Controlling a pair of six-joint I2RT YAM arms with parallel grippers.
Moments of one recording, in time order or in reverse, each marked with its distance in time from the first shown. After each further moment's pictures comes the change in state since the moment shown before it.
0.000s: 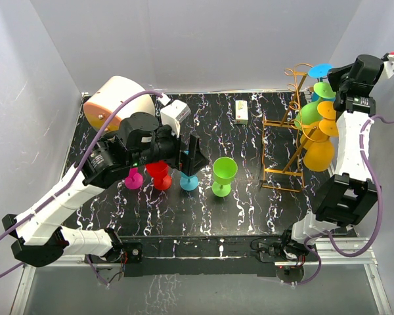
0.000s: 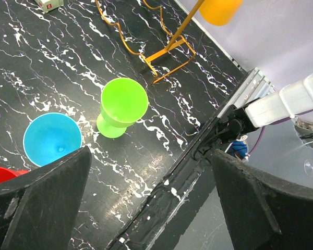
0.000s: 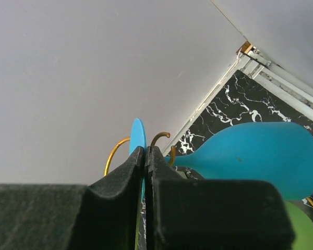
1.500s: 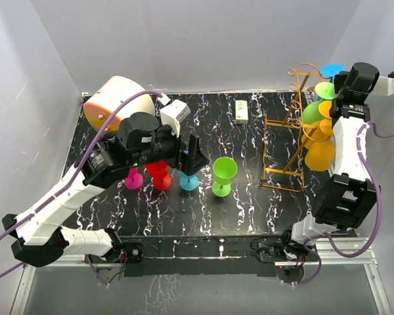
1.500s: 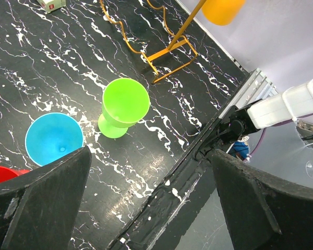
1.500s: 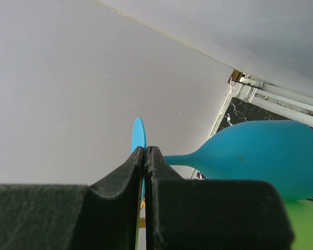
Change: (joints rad) left arm 0.000 0.000 0.000 0.000 -0.008 0.001; right arm -0.001 -0.046 -0.153 0.167 0.225 0.230
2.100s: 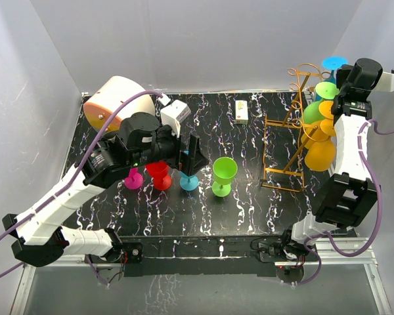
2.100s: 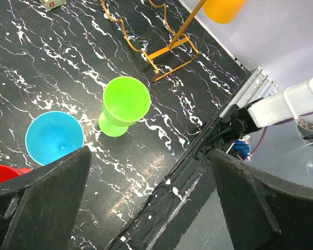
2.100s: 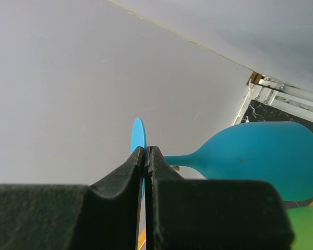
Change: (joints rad) left arm 0.000 0.002 0.000 -0.006 -0.001 0.000; right arm -0.003 0.018 0.041 0.010 -0.014 0.030
